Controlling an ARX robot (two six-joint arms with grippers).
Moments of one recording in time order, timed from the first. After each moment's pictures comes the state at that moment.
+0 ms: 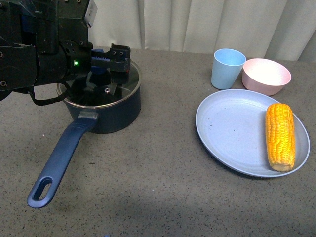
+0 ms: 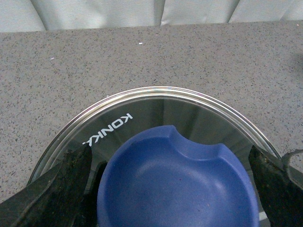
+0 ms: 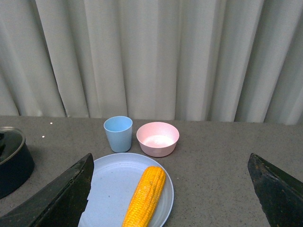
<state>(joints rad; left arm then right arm) -0.25 2.13 0.98 0.71 -0.05 0.00 0.00 0.00 0.01 0.00 0.00 0.00</state>
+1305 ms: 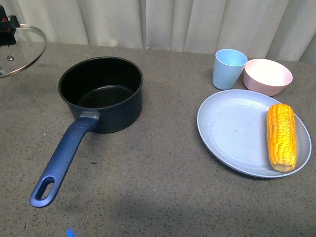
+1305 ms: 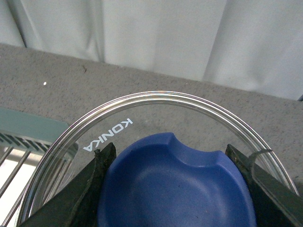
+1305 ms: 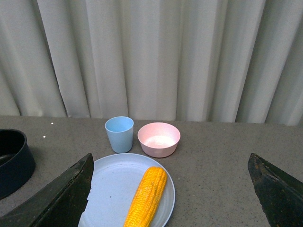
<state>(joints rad) 0.16 2.10 1.02 0.78 0.04 0.01 0.00 0.00 0.01 0.00 0.00 0.00</state>
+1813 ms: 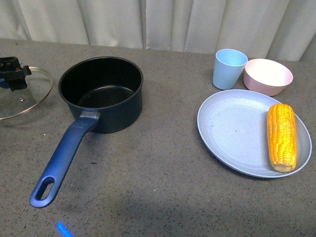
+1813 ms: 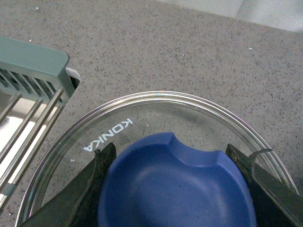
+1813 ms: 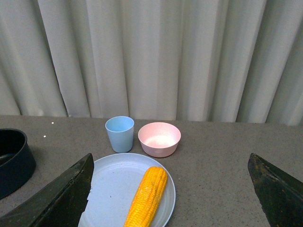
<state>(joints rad) 0.19 2.30 0.98 0.91 0.05 0.00 0.00 0.00 0.01 0.00 0.00 0.00</state>
